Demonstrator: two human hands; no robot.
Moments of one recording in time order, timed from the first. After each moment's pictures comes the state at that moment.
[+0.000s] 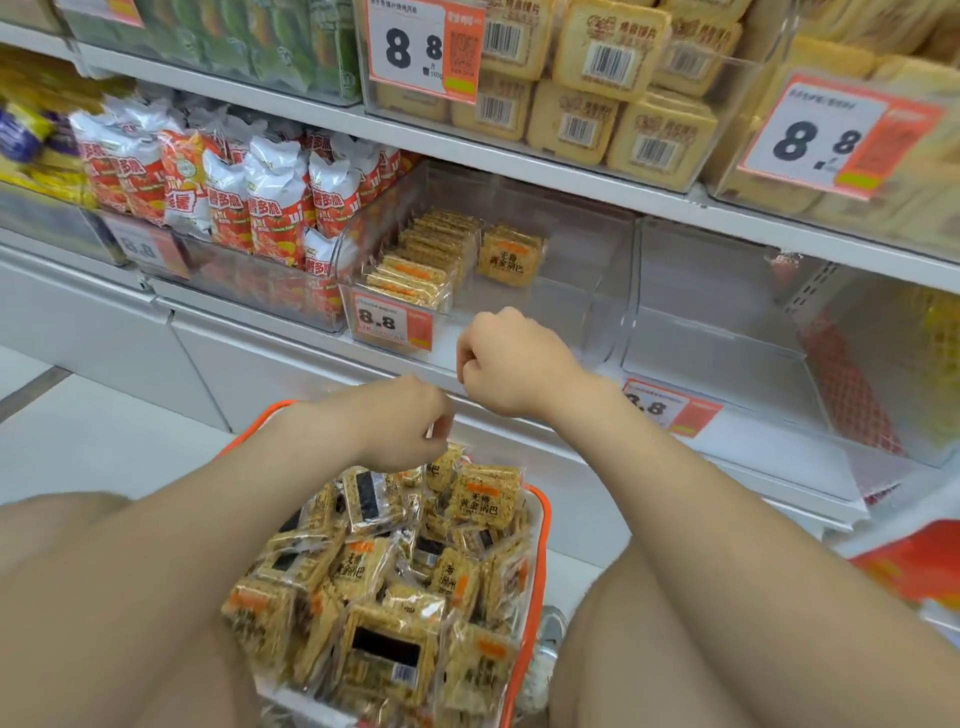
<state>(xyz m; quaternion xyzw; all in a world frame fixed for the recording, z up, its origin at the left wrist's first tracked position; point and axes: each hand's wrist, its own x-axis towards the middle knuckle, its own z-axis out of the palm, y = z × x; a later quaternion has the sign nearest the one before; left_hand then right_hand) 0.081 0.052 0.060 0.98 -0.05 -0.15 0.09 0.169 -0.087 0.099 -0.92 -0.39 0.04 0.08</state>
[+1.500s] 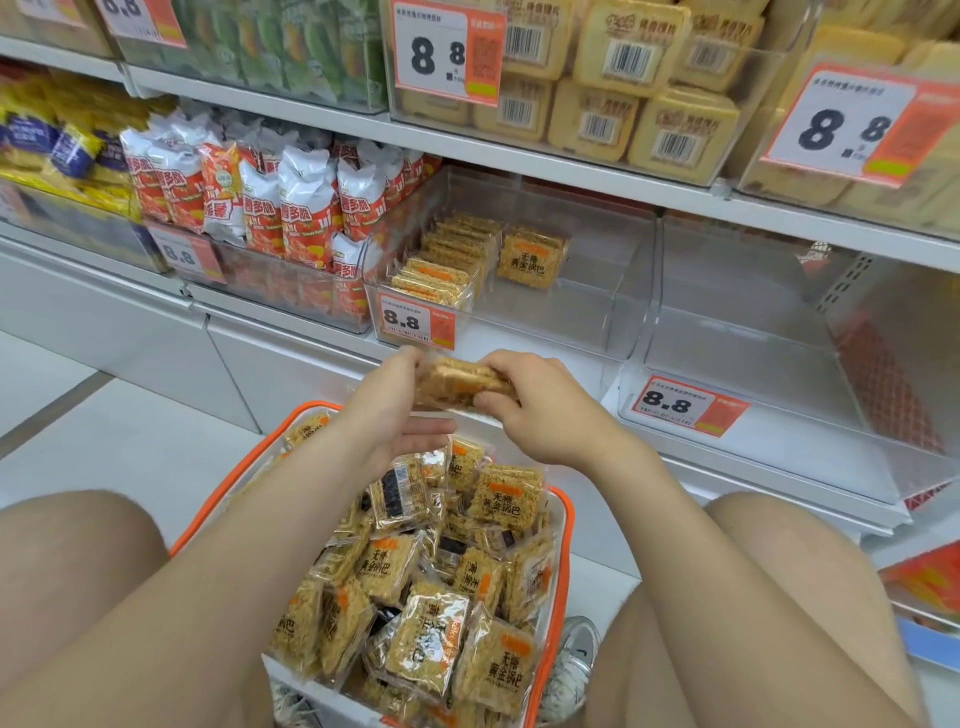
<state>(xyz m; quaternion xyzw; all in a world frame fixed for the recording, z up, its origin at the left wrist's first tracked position) 0.061 0.037 0.052 0.59 0.35 0.02 0.73 0.147 -0.116 0.061 -0.88 -0.38 0.10 0.27</state>
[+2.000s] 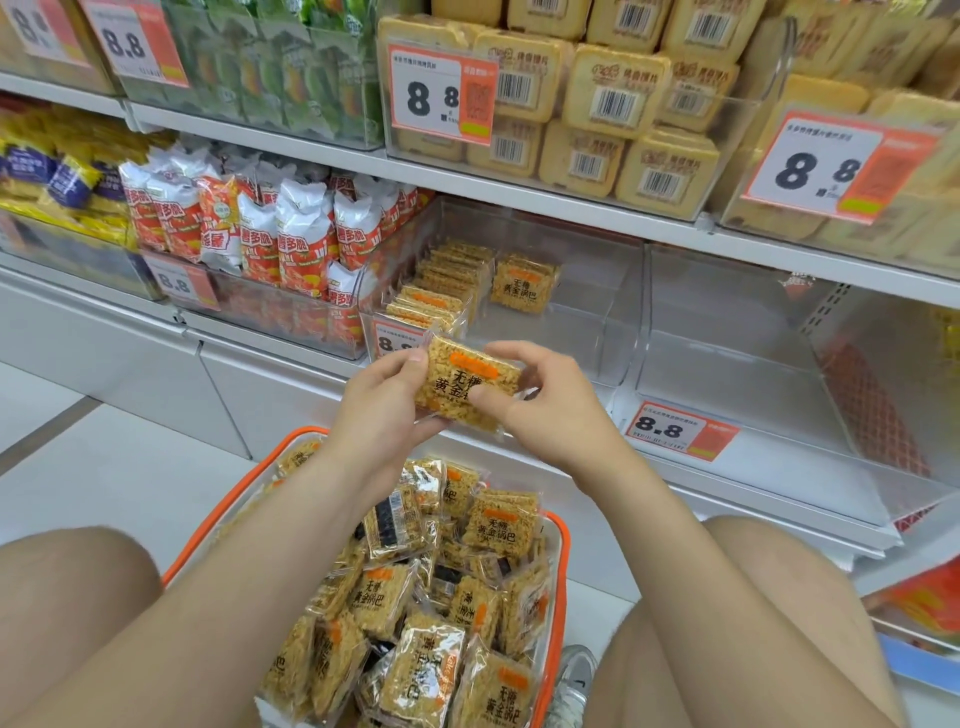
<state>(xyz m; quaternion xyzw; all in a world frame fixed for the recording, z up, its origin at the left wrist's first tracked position) 0.061 0.037 0.065 0.55 0.25 0.14 0.79 0.137 -0.121 0.088 -0.84 -0.24 0.11 0.47</state>
